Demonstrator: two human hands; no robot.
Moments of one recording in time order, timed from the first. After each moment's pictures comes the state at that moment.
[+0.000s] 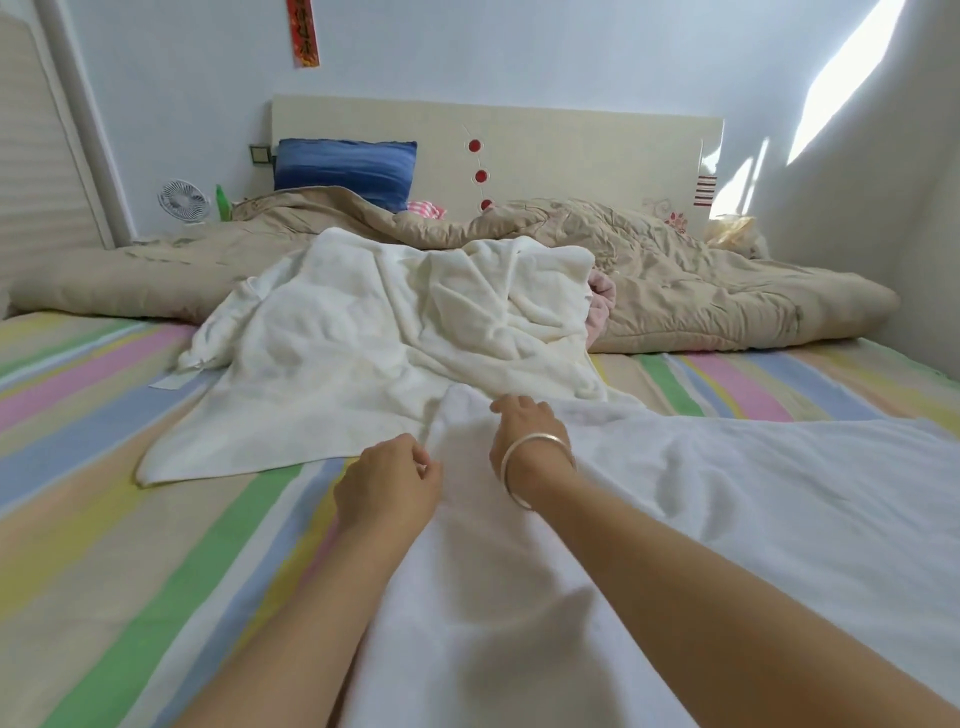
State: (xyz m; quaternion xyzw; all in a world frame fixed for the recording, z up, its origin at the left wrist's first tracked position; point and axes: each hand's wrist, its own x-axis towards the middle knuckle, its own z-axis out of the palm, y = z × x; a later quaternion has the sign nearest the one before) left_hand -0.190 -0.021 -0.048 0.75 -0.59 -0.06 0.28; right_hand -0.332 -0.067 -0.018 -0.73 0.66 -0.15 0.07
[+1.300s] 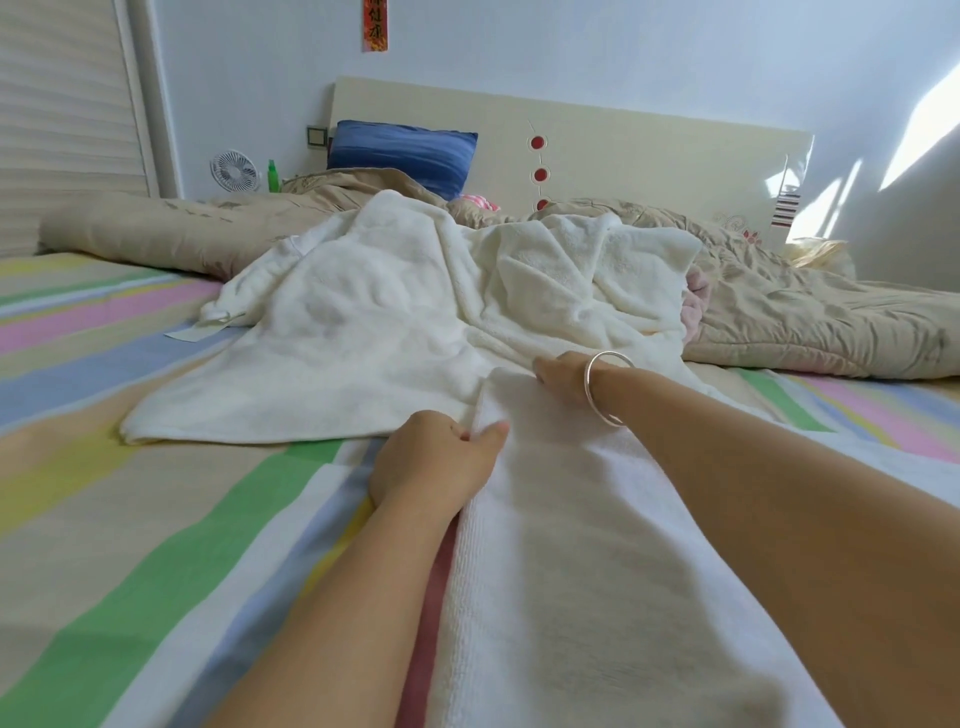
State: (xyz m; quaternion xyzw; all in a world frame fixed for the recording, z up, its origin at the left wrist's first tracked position) left_hand -0.160 -0.081 -0.078 0.73 -0.53 -0.19 0.39; right_hand -0.299 -0.192 -0.016 -0.74 0.66 -0.05 0.11
